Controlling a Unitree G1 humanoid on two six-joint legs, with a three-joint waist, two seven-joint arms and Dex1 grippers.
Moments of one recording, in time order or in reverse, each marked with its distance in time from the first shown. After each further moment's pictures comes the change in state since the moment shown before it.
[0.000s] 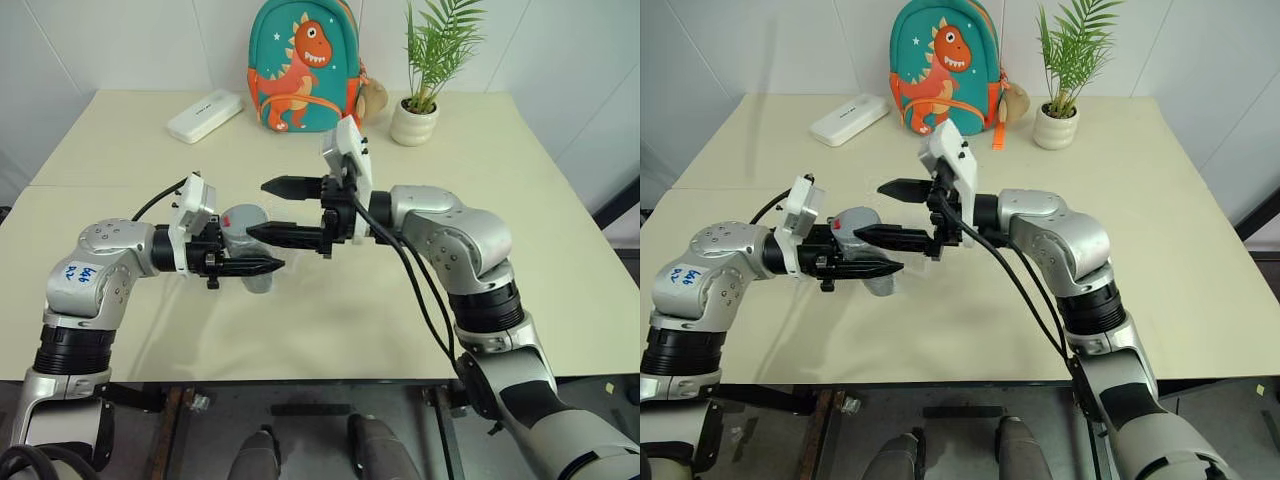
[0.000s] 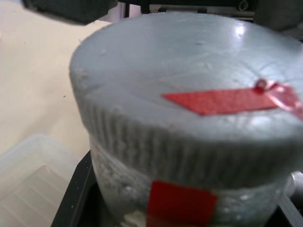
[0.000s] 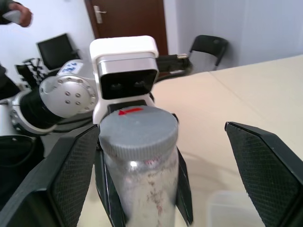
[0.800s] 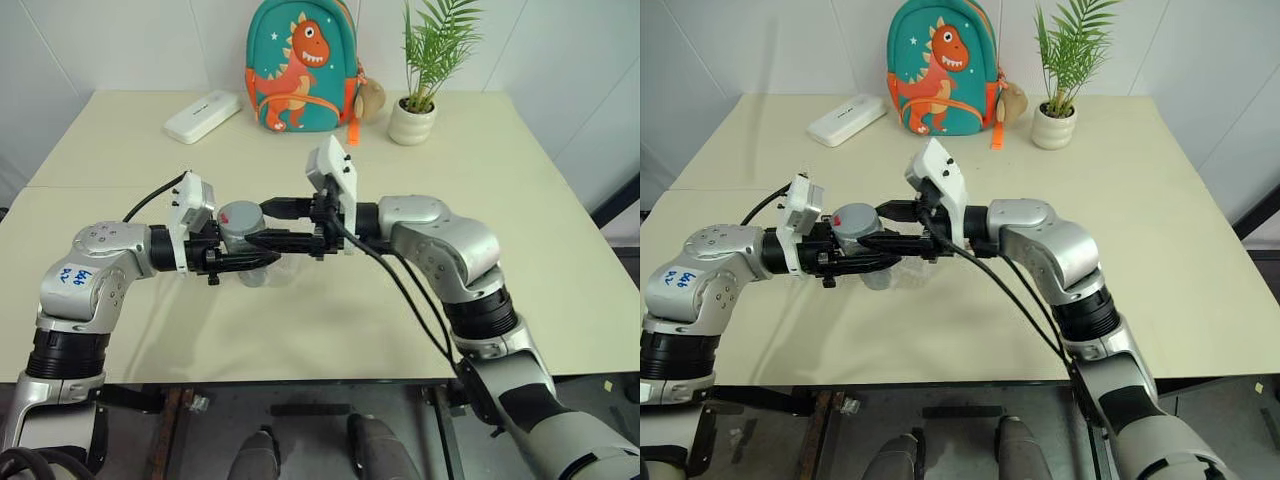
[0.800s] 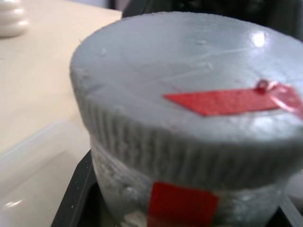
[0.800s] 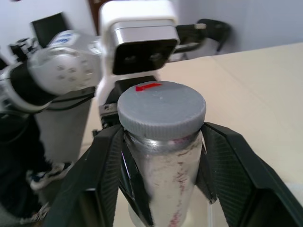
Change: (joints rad) left arm 0.002 0.023 -0.004 -0.006 -0.011 0.015 0.024; right arm -0.011 -0.007 0.067 0.031 -0.044 -0.023 0.065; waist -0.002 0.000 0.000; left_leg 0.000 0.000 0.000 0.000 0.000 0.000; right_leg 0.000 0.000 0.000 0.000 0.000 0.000
